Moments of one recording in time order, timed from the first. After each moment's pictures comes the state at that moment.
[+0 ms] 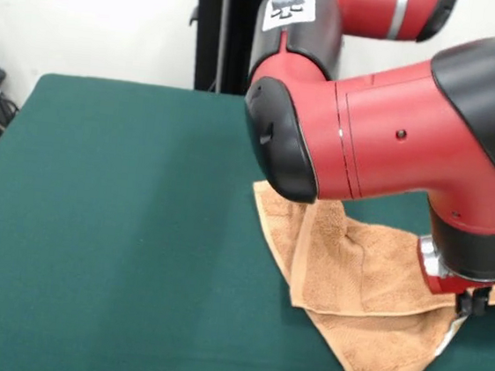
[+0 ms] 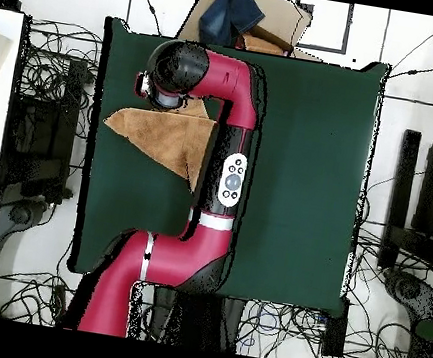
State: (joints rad) arm -0.02 0.64 0.06 -0.70 0.34 1.79 1.69
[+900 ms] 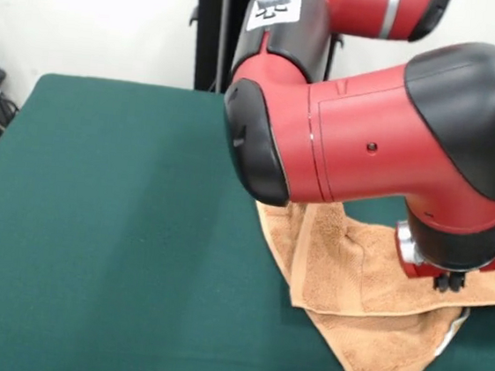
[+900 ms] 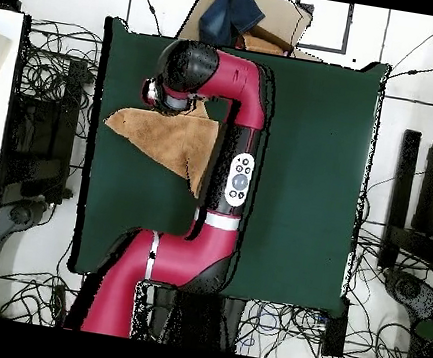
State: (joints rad) arm -0.05 0.64 0.04 -0.68 0.35 1.90 1.69
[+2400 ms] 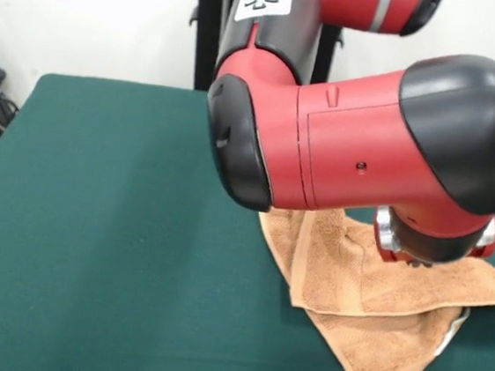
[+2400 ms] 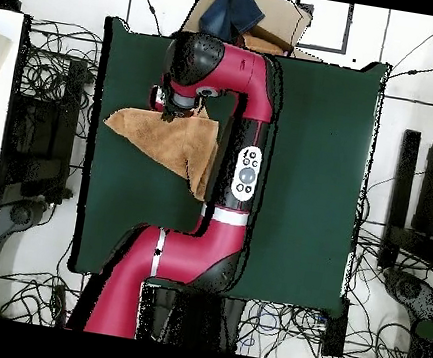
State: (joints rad) arm -0.08 0.60 -0.03 -0.61 0.33 2.02 1.69
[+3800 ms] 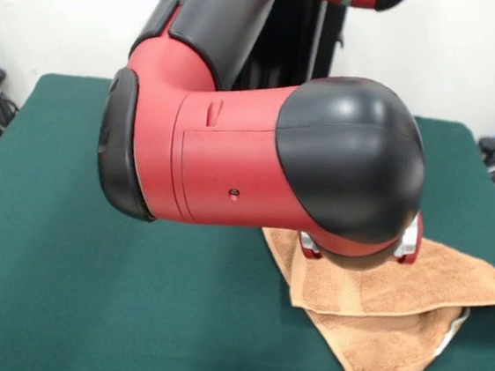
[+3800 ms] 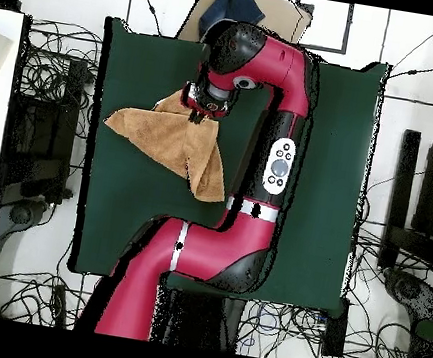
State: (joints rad) arm -0.17 0.49 -0.08 -0.38 0.33 2.04 1.69
